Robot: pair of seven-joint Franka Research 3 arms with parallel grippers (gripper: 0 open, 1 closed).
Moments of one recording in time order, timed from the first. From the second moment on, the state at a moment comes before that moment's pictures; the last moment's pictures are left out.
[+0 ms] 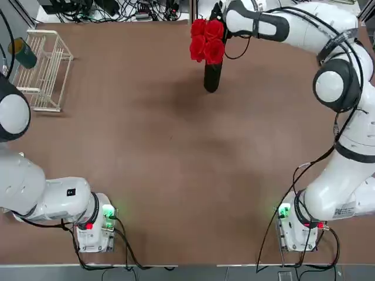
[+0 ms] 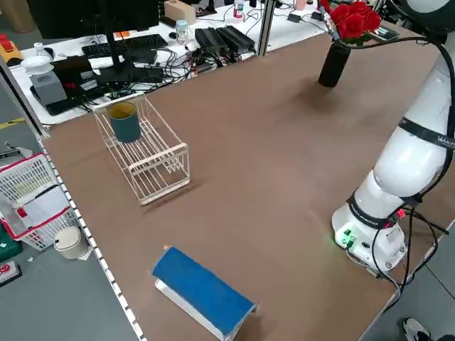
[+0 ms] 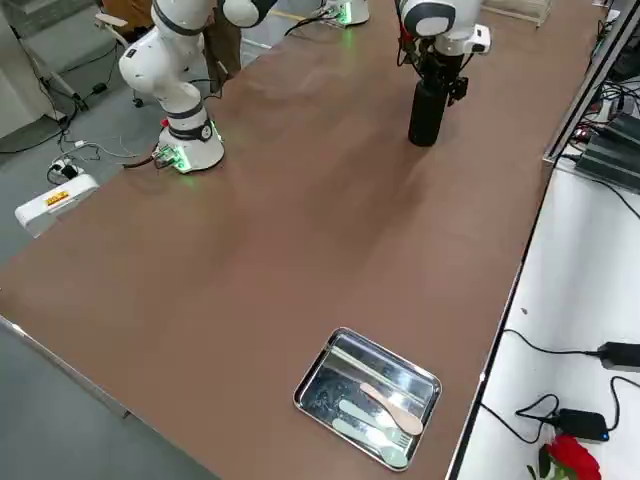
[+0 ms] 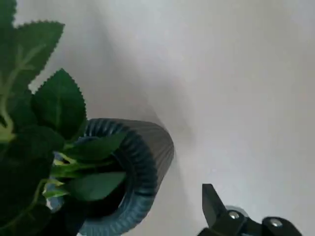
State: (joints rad) left arm 0.10 0.09 -0.19 -1.44 0.00 1.52 -0.17; right arm 0.07 0.68 0.55 -1.41 -0.13 2.07 -0.60
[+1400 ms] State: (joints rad) left arm 0.09 0.09 -0.20 -1.44 0.00 1.52 -0.17; right arm -0.12 0.57 0.58 -1.31 -0.02 1.83 -0.63
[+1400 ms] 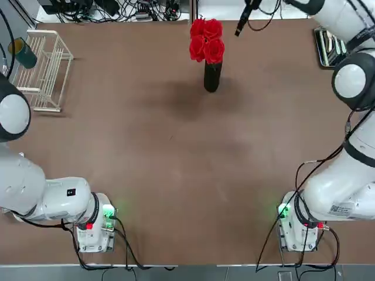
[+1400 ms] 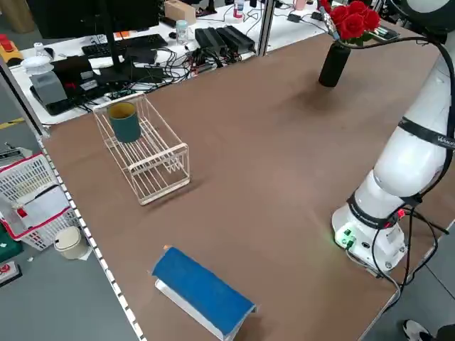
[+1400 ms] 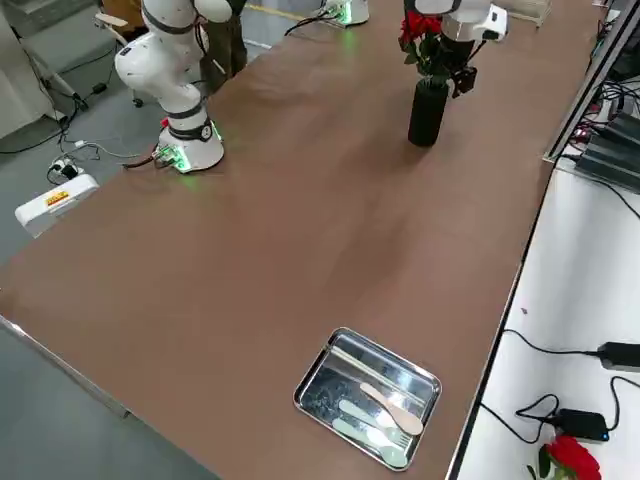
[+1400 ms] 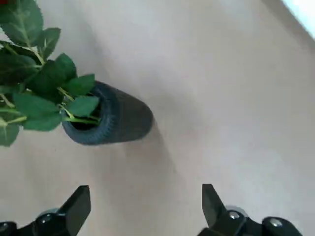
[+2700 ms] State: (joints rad) left arm 0.09 0.09 -0.20 -1.44 0.00 1.52 -0.17; right arm -0.13 0.08 0.14 -1.49 -0.01 1.55 0.06
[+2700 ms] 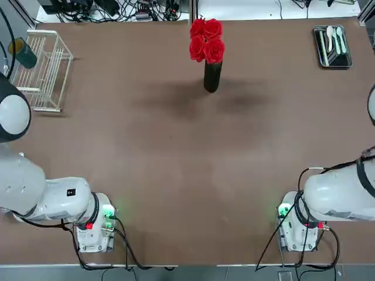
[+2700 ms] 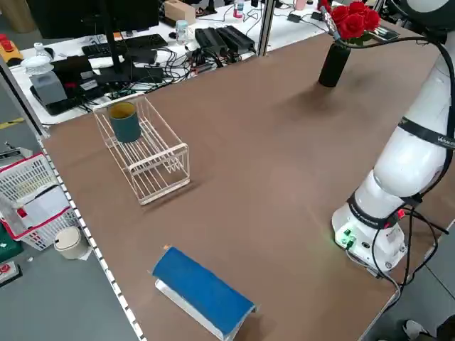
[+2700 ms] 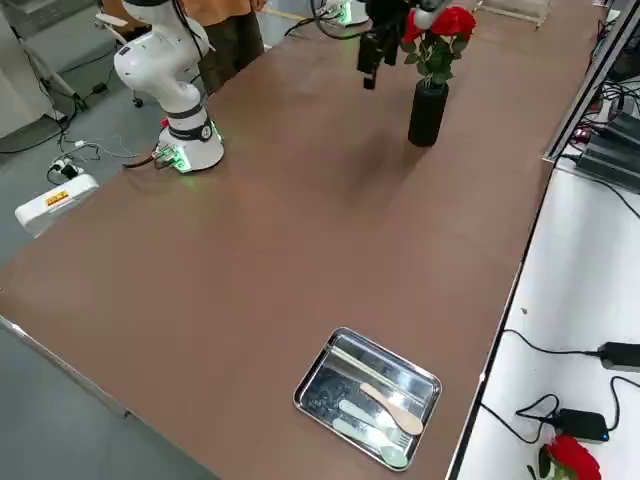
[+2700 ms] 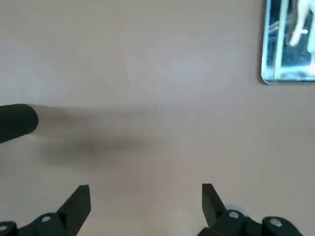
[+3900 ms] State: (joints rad) left arm 0.09 0.09 -0.21 -1.44 0.00 1.52 -0.17; right arm -0.11 0.02 0.08 -1.54 -0.05 1.66 0.10
